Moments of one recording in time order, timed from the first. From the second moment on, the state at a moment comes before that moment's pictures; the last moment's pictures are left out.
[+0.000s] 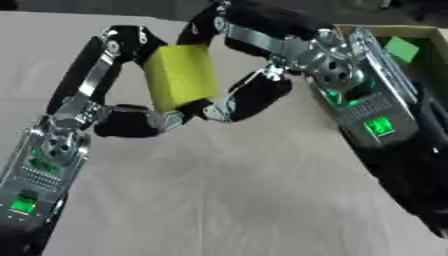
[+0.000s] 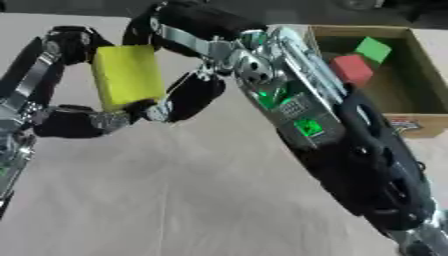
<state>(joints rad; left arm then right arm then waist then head) -0.65 0.28 -0.34 -1.79 -0.35 0.03 -0.12 -0.91 -0.39 0.44 -1.92 0.64 0.30 0.64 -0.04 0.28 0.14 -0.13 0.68</state>
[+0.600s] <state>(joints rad) -0.64 0.28 -0.34 -1.79 -0.47 0.02 -0.08 -0.89 -0.39 0.43 -1.93 0.60 0.32 0.62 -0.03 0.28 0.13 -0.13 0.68</state>
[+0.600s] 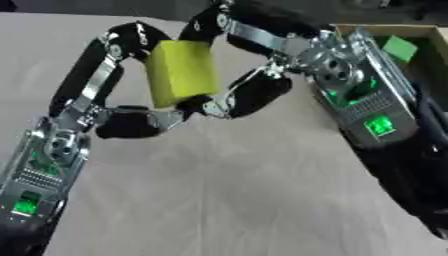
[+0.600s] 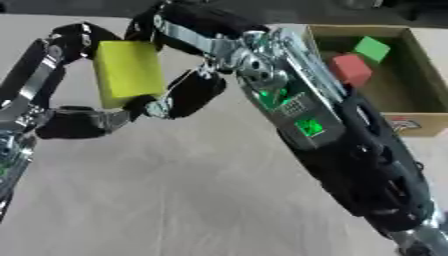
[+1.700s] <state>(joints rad) -0.39 0.46 -0.17 -1.81 -0.40 0.19 0.23 -0.72 -0.64 0.13 -1.97 0.28 0.50 0.29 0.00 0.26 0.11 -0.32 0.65</state>
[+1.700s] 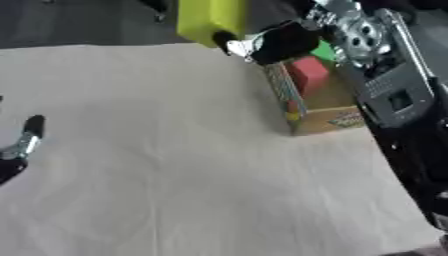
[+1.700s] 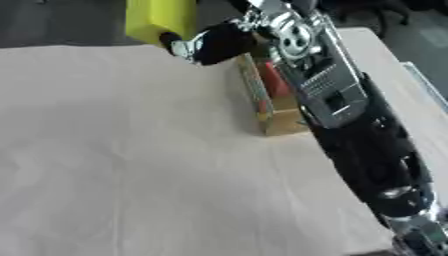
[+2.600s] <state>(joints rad) -0.24 0.55 -0.01 -1.95 -0.19 0.19 0.48 -0.60 -0.78 0.04 -1.58 0.24 0.46 0.17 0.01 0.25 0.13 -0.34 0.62</state>
